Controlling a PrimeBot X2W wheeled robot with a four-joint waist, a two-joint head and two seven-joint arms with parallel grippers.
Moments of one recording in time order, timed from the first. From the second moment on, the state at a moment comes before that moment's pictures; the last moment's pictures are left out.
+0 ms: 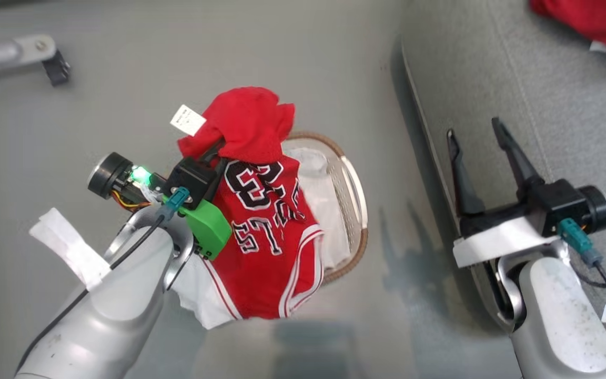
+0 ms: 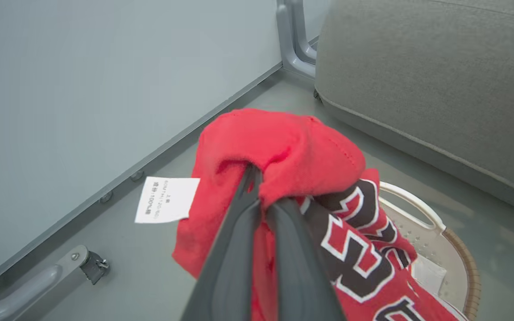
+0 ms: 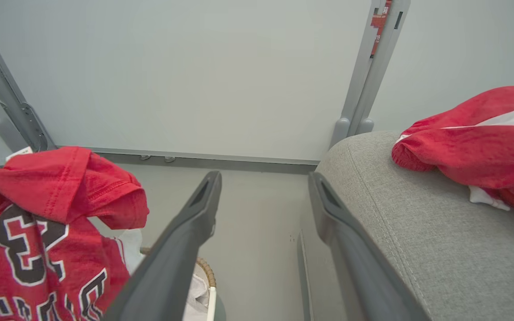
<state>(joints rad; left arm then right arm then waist) -0.72 0.24 -0.68 0.68 -0.22 -0.11 -0.26 -0.34 -0.05 0.07 0.14 0.06 0.13 -0.26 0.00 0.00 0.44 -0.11</state>
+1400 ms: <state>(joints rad) -0.83 0.39 -0.78 0.21 -0.34 -0.13 -0.05 -0.61 -0.05 0.60 0.44 0.30 0.13 -0.26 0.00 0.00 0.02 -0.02</state>
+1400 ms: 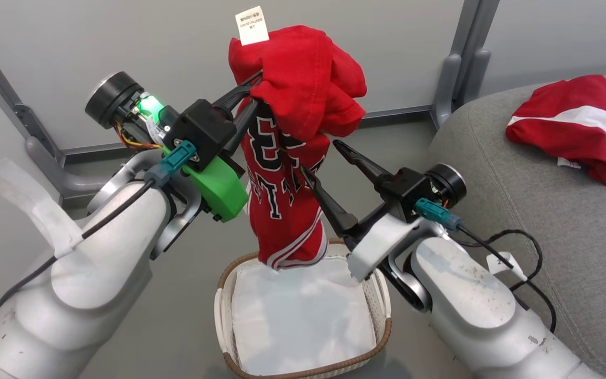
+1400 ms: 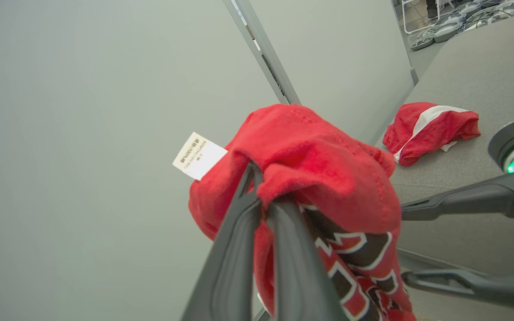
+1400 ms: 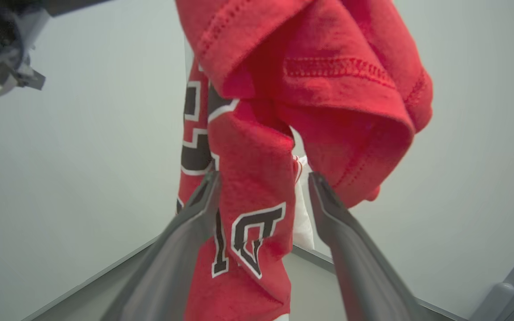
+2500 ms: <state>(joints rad) -0.76 0.40 -0.76 0.23 -0.45 -0.09 -0.03 -0.83 -0.05 0.94 0.57 0.47 0.13 -0.26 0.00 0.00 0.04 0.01</state>
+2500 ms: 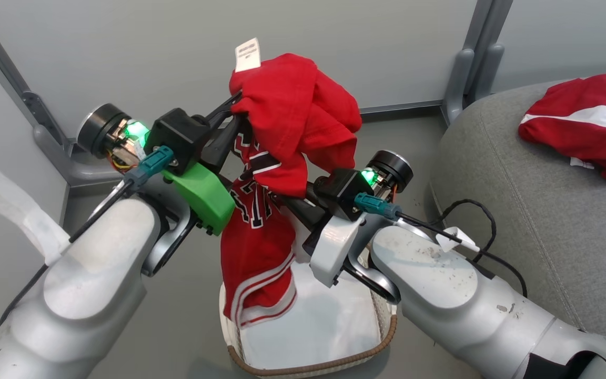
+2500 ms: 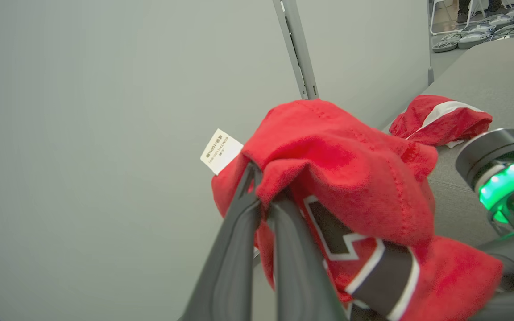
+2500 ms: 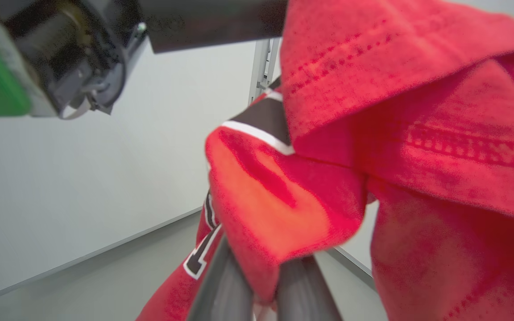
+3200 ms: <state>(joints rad) -0.46 0.35 -0.75 0.31 -0.55 -0.01 -0.22 -0.72 -0.10 0.65 0.50 0.30 0.13 -0.26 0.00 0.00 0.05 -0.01</state>
